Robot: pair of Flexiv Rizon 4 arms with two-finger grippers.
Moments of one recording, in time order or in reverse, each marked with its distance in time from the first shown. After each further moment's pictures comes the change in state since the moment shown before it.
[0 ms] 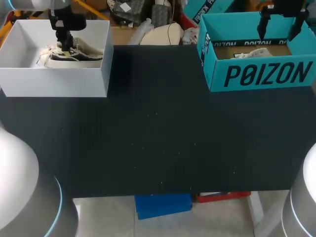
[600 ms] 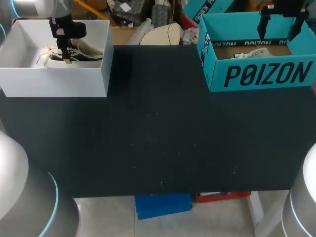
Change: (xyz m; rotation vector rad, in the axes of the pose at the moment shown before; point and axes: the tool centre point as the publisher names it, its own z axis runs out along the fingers) left arm 0.004 0.006 0.037 0.005 0.055 -0.005; right arm 0.000 0.000 0.000 0.000 0.000 0.000
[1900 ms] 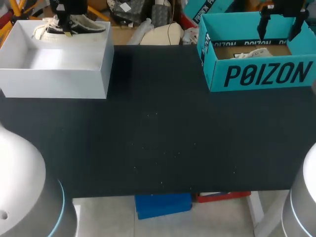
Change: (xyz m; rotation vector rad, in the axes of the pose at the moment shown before) left arm -0.015 -0.017 -0.113 -0.045 -0.170 -0.020; right arm 0.000 0.000 0.000 0.000 0.000 0.000
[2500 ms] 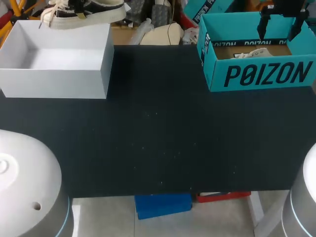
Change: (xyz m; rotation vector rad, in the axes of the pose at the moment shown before) left arm 0.108 -0.090 -0.152 0.112 -0.050 -0.051; right arm 0.000 0.000 0.000 0.000 0.000 0.000
